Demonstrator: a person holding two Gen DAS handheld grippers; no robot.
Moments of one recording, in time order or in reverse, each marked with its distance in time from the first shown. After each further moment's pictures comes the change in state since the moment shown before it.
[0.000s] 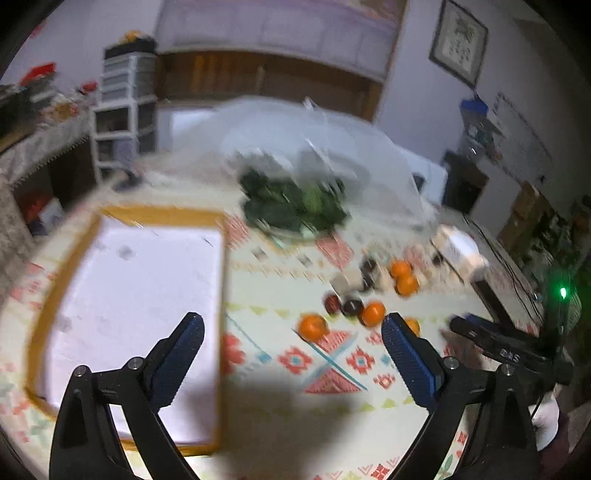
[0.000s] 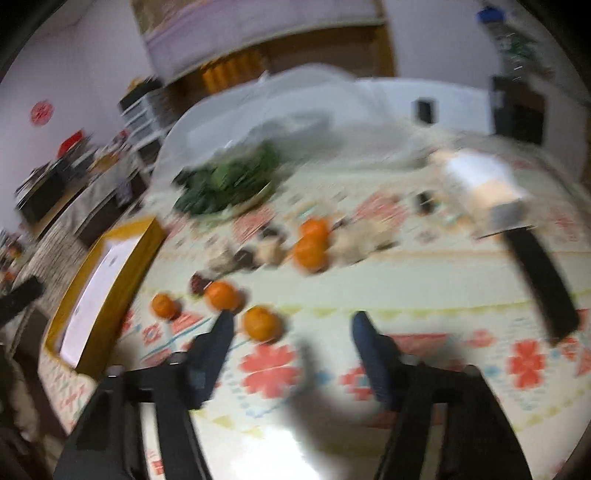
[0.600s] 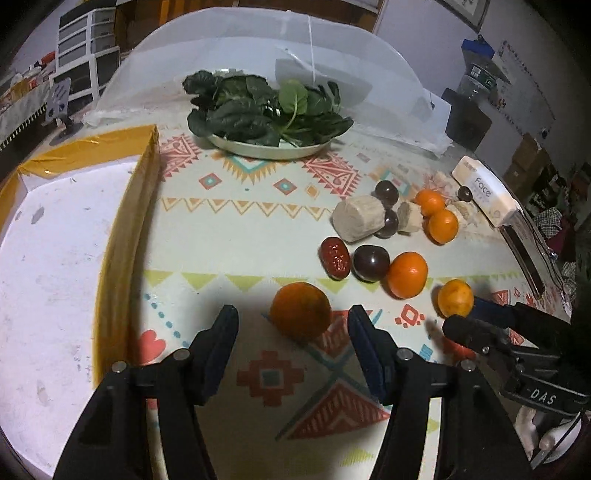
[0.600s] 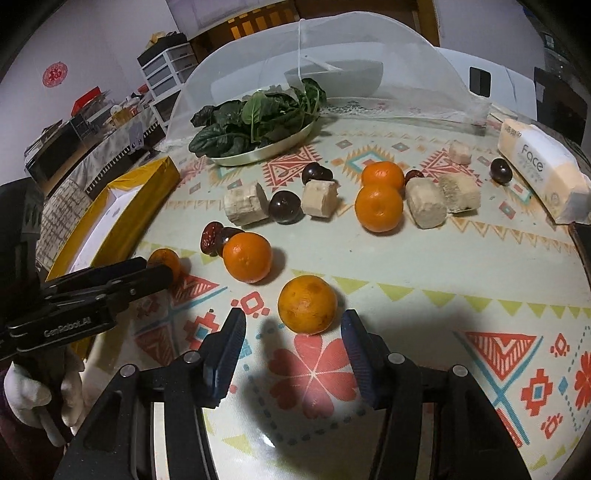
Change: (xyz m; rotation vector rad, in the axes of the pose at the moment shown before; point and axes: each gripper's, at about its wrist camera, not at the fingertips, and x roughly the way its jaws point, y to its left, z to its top) left arm 0.127 -0.006 -0.014 0.045 0.250 -0.021; right arm 0.058 0.016 -0.012 -0.053 0.112 0.043
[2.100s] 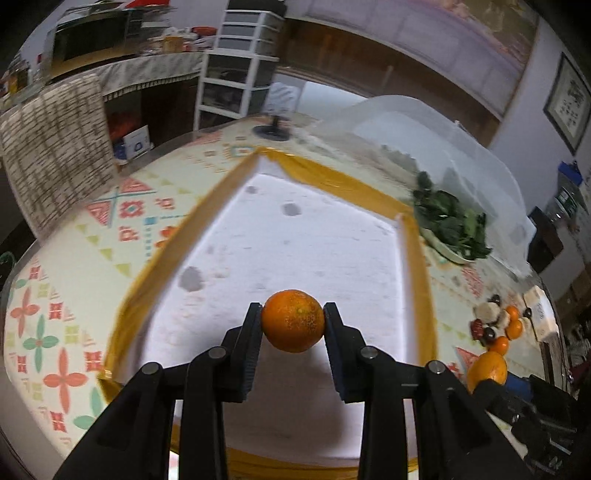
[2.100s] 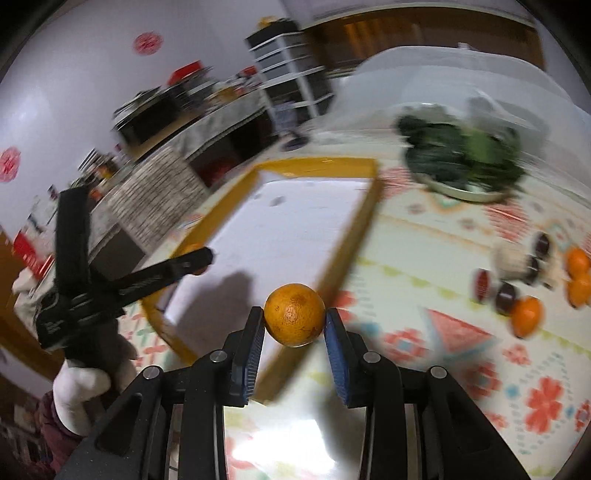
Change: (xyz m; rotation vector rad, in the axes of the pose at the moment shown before) left arm -0.133 0.183 -0.048 -0.417 -0.208 0.245; right arm 0.014 0.216 0.011 -0.230 0.011 0.318
